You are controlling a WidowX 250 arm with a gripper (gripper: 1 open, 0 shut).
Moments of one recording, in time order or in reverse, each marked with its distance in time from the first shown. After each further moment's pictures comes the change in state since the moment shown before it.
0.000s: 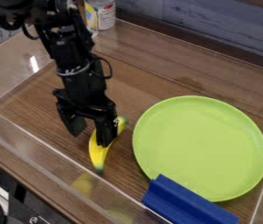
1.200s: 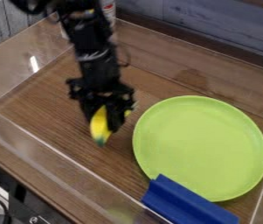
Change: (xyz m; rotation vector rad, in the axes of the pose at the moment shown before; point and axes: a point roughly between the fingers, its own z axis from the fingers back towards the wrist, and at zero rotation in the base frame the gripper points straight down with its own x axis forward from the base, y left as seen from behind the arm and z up) arm 0.020 -0.036 0.016 0.001 0.041 0.032
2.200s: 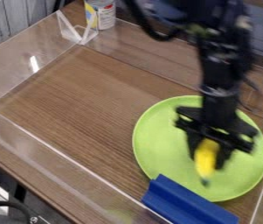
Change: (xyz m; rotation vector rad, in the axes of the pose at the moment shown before) arm 0.022 -0.111 -0.029 0.007 -0.006 -0.105
